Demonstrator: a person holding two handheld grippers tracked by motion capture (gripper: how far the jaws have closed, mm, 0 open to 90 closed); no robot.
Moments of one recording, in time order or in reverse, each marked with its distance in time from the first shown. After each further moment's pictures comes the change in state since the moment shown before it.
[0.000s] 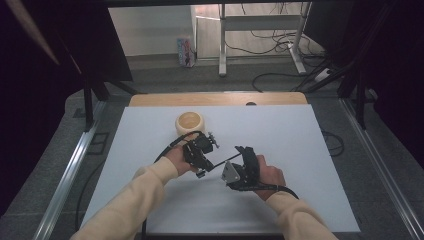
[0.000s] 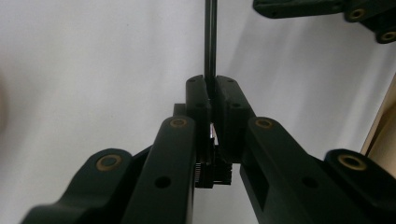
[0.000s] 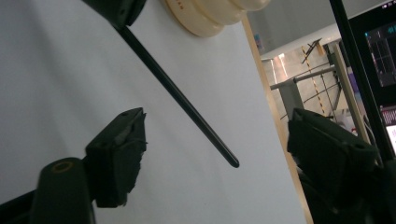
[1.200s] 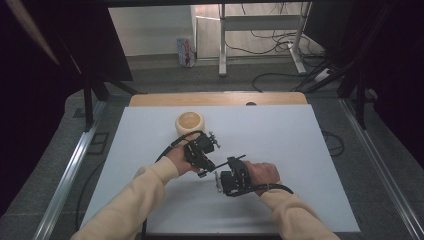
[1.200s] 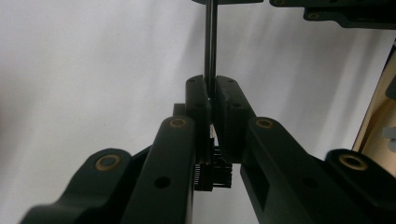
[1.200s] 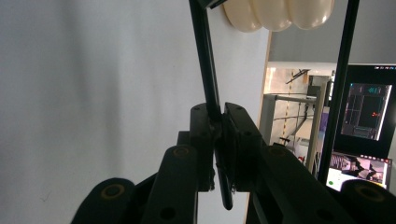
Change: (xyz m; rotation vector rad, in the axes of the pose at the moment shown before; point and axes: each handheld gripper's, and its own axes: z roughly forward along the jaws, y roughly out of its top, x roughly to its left) left arm -0.003 0.002 -0.001 -0.030 -0.021 0.005; right arm 0.018 0.010 0.019 0.084 -0.015 -0.404
